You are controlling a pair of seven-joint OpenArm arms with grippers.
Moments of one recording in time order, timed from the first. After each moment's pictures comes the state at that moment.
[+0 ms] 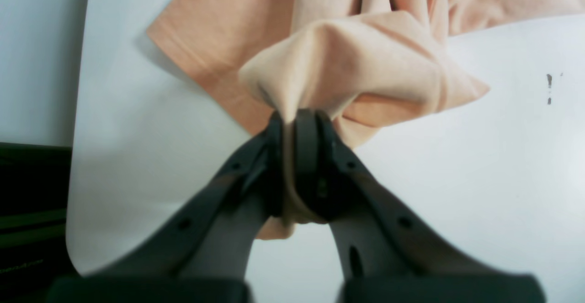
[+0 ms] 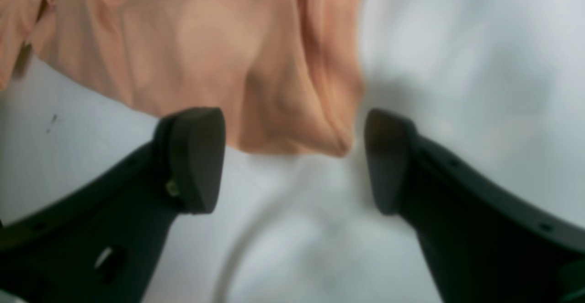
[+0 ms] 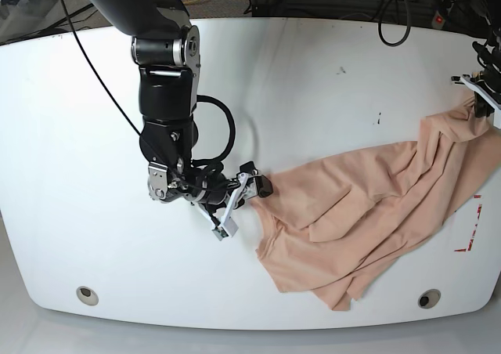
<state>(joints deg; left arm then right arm) 21.4 -22.7 -41.2 103.9 -21.6 -29.7 45.5 29.3 -5.4 8.9 50.6 12.4 40.5 -49.3</state>
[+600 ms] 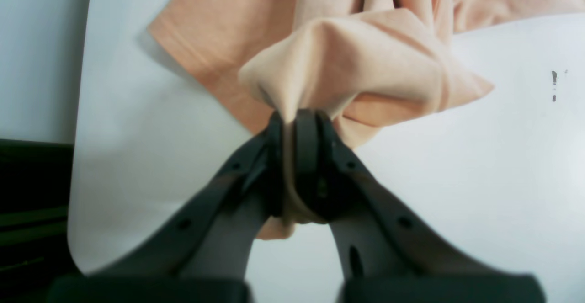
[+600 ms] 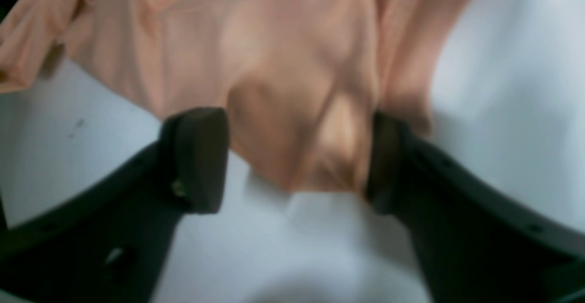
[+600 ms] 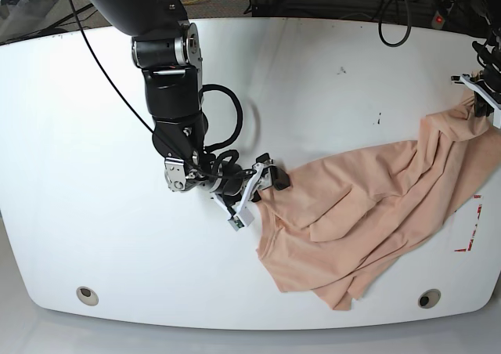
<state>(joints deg) 21.3 -22.9 -41.2 103.9 -21.4 -29.7 45.5 29.5 -4.7 2.1 41.6 12.6 41.1 -35.6</state>
